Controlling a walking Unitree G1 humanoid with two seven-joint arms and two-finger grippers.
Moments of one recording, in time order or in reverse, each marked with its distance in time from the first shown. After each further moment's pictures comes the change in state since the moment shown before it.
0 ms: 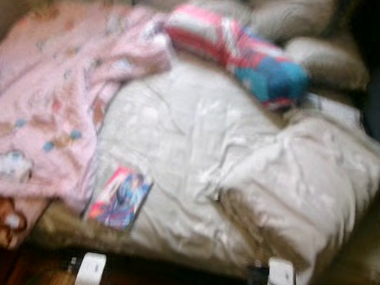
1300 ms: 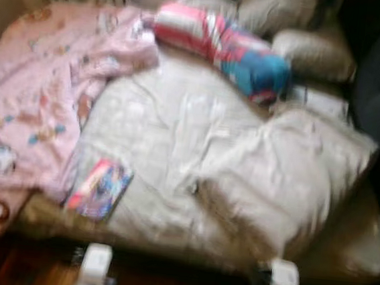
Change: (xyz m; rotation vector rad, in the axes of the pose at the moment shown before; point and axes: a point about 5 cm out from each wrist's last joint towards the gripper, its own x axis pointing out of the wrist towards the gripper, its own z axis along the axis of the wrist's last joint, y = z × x) left arm 0.002 -0.012 0.007 -0.003 -0.028 -0.014; right arm -0.002 -0.010 -0.001 -0.006 -0.008 -0.025
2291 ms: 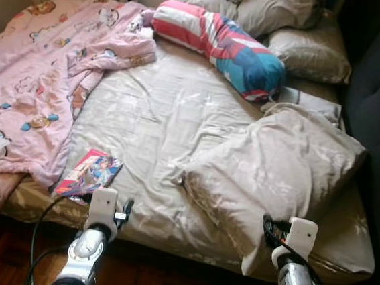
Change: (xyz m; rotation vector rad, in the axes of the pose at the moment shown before) left arm -0.004 0.012 0.128 0.006 -0.629 0.002; right arm -0.002 0.013 0.104 0.048 -0.577 0.038
